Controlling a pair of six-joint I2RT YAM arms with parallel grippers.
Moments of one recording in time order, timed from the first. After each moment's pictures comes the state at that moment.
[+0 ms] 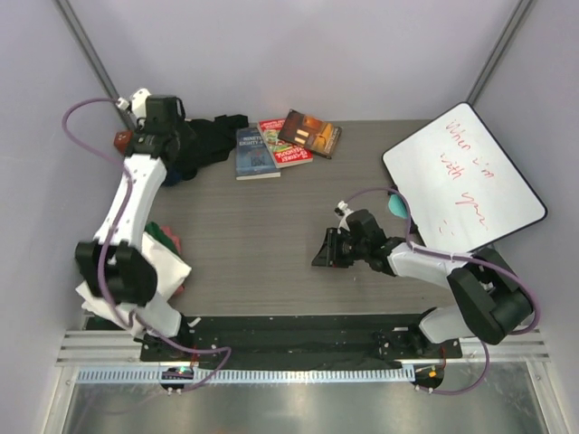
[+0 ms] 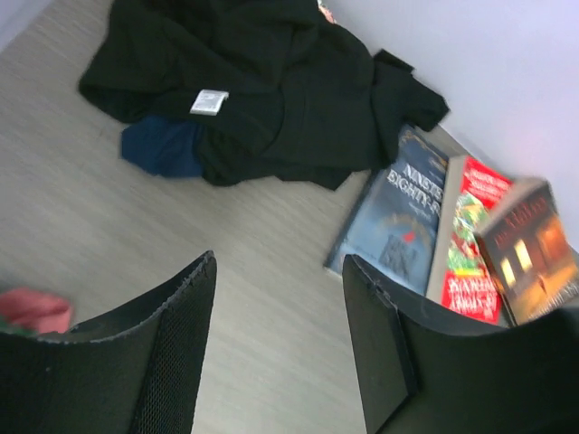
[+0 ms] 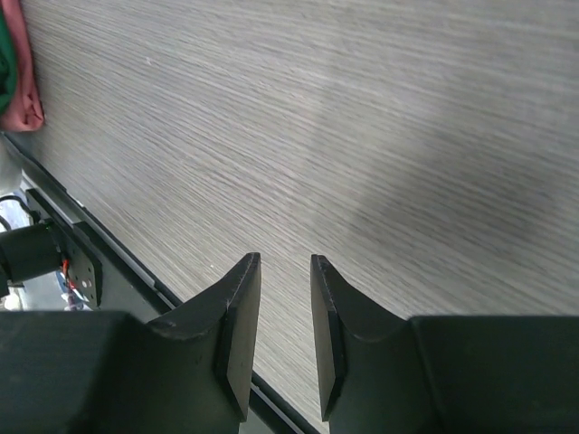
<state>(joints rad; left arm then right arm) -0.11 1.56 1.61 -0.62 -0.40 -0.66 0.59 1.40 0.56 0.08 -0.36 0.66</state>
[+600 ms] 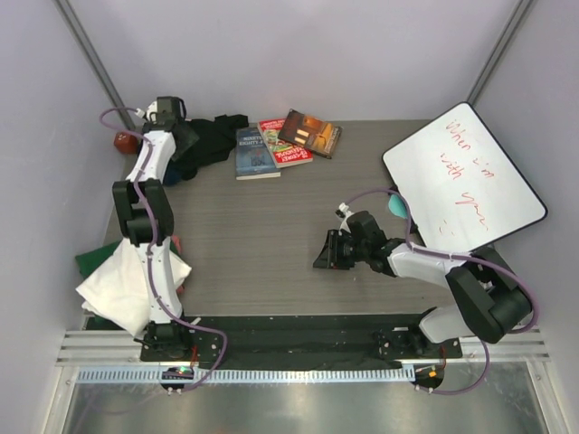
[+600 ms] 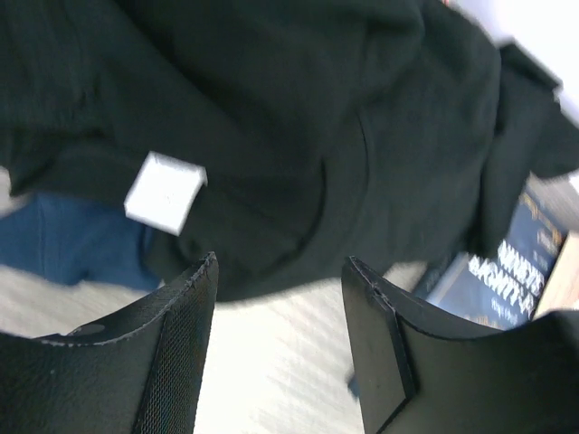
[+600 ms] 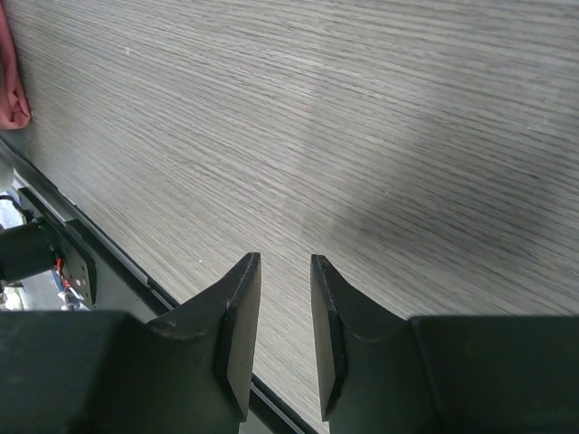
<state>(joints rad) 0.04 2.26 2.05 -0.63 -0.21 -0.69 0.59 1.40 0.54 0.08 -0.36 0.67</state>
